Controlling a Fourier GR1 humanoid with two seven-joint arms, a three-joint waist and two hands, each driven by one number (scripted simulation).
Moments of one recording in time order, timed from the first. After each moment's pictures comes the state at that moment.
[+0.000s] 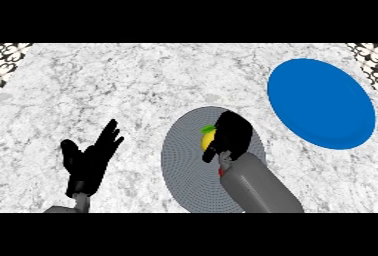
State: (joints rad) left arm -0.01 0.22 -0.20 -1.46 0.24 0.16 0.18; right arm -0.53 -0.01 0.53 -1.15 0.94 -0.14 1.16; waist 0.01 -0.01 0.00
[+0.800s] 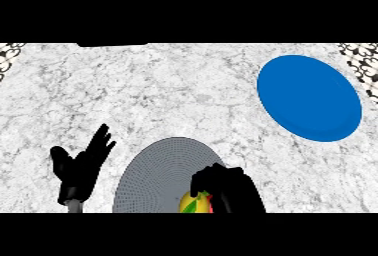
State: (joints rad) left arm 0.04 0.22 -0.17 -1.47 0.24 0.17 0.16; right arm -0.20 -0.26 0.91 -1.90 0.99 -0.32 0.68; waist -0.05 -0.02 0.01
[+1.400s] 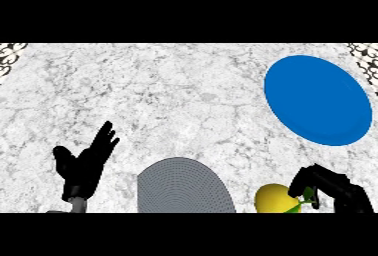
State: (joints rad) left arm 0.03 0.21 -0.17 -1.47 0.23 0.15 0.14; right arm 0.11 -0.59 0.56 -2.20 0.57 -0.62 0.43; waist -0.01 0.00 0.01
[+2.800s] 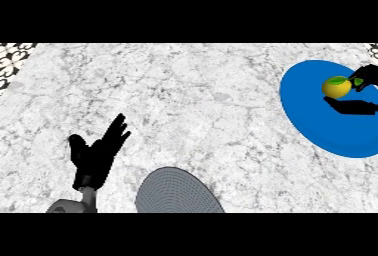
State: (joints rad) left arm -0.05 0.18 -0.19 -1.45 0.20 0.12 0.19; right arm -0.59 -0.62 0.00 -0.67 0.10 -0.33 -0.36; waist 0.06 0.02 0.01
